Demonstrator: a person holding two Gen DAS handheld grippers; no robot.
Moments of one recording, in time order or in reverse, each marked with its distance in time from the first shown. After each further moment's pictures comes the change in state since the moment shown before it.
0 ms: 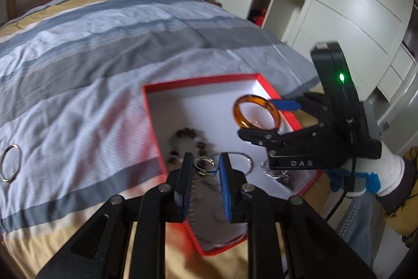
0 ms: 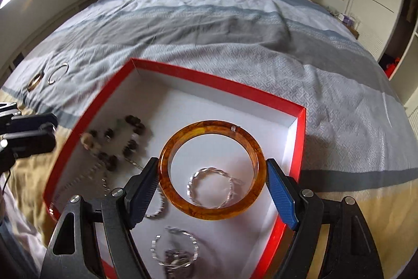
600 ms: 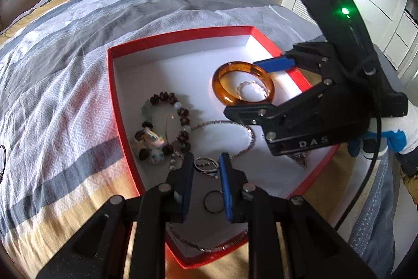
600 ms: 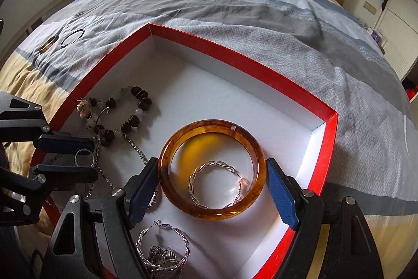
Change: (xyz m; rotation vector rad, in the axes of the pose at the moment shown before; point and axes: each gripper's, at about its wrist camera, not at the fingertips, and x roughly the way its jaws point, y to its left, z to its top) left arm 0.045 -0.022 -0.023 0.089 0.115 0.047; right arm 0.020 0.002 -0.010 -0.157 0.054 0.071
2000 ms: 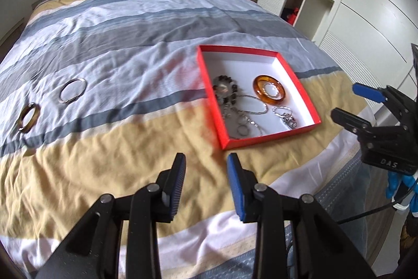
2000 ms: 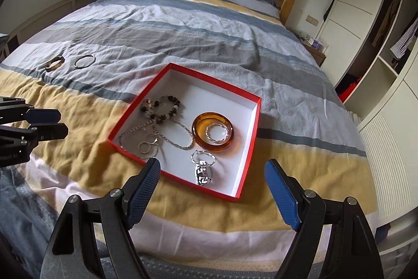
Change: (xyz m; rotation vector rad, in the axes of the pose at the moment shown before) left arm -0.149 0.027 -0.081 -0.242 -0.077 0.121; right arm -0.174 0.088 -0.060 0.108 -0.129 -0.289
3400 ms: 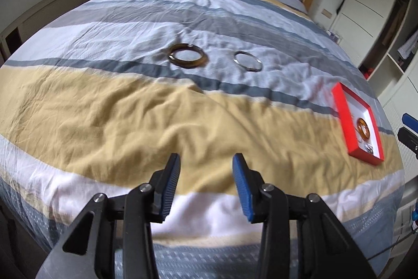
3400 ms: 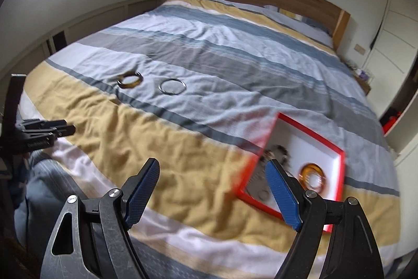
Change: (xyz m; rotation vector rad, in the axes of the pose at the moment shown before) left arm -0.083 0.234 -0.101 -0.407 -0.073 0.242; right arm -0.039 0.161 0.067 -0.114 -0.078 0.248
